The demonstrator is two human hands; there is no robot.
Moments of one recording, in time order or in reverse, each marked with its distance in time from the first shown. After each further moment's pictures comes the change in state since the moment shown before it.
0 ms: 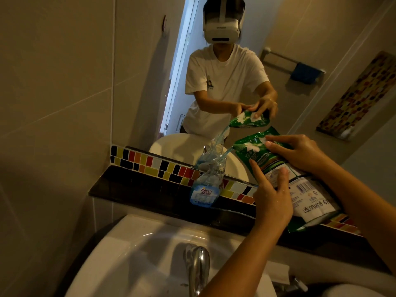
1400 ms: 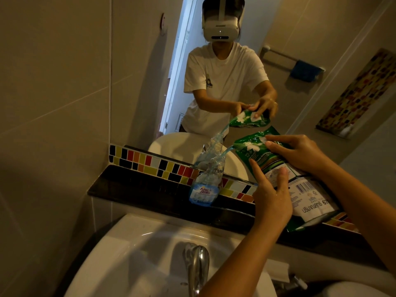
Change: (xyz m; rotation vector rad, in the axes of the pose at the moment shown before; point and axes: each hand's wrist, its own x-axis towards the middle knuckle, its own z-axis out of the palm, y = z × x) left_hand 0.001 -0.003 0.001 -0.031 -0.020 0.006; right_hand -0.002 0.003 0.002 0.016 0.017 -0.003
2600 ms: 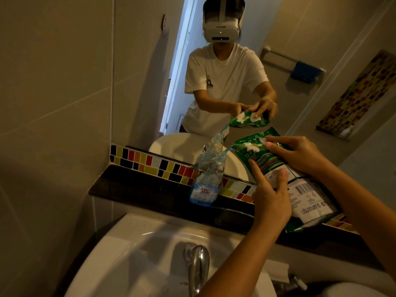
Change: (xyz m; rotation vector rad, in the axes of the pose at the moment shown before) left_hand -0.006 0.004 -0.004 0.008 -0.006 0.007; right_hand -0.002 0.000 0.003 0.022 0.006 -0.007
